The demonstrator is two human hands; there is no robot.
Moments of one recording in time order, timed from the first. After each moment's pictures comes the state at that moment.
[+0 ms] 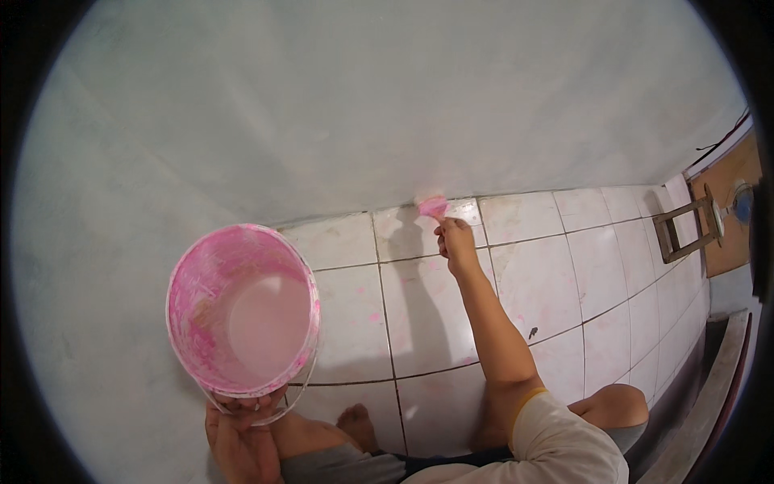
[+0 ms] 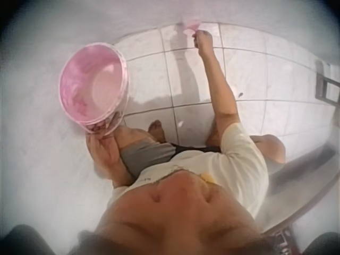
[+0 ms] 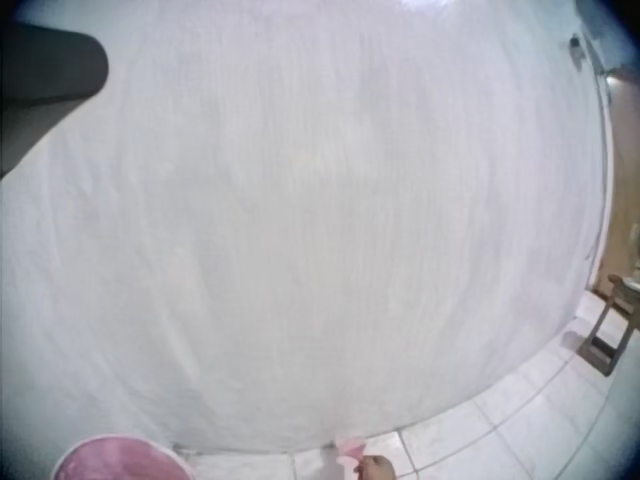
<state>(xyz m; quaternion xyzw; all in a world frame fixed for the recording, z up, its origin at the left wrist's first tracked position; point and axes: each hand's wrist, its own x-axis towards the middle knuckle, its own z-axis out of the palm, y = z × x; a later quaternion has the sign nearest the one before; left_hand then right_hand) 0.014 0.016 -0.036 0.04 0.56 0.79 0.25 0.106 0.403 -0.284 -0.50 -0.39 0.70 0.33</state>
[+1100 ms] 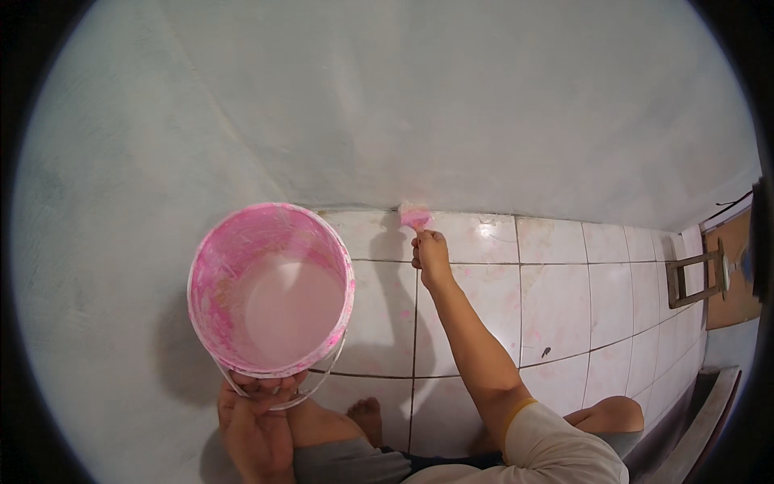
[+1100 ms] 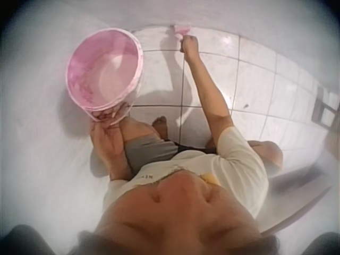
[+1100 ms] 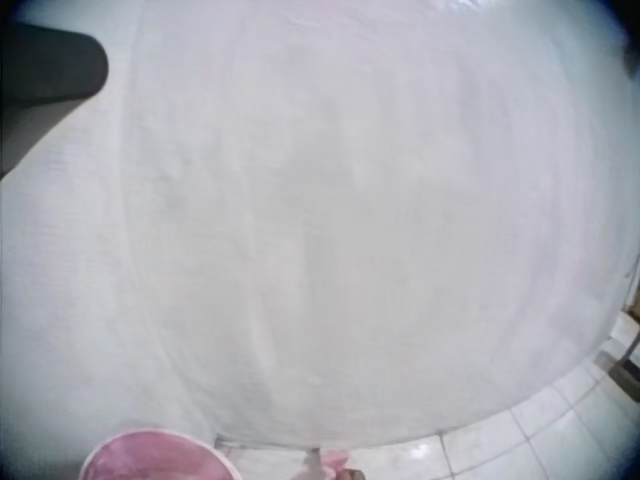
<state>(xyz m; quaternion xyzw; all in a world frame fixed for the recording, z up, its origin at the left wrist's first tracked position) -0.006 0.004 -0.043 0.00 0.53 0.81 0.24 0.000 0.316 -0.300 -0.49 -0.38 0.75 0.23</state>
